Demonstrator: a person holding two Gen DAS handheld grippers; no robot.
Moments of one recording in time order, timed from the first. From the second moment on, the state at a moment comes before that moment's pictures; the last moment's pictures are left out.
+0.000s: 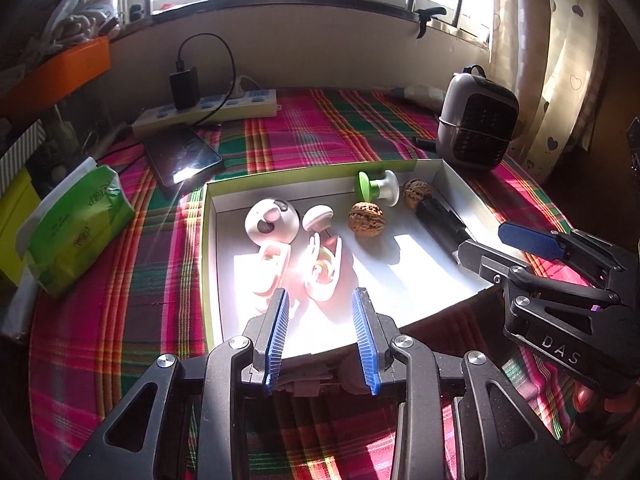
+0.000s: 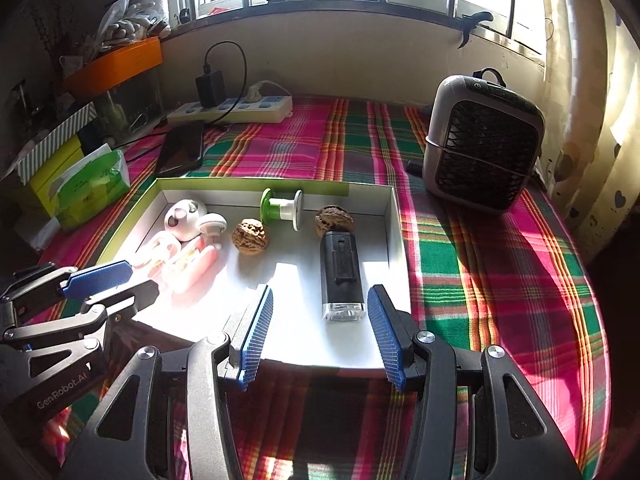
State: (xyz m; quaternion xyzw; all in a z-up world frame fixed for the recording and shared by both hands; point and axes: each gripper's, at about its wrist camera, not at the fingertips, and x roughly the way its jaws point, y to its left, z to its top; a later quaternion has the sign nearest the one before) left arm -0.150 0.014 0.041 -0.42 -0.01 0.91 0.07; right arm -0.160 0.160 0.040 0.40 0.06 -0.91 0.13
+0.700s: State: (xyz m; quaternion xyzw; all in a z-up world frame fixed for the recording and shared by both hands) left arm -0.096 -0.012 0.041 -0.40 -0.02 0.91 0.08; right arm -0.105 0.156 0.031 0.38 0.04 -0.91 0.14
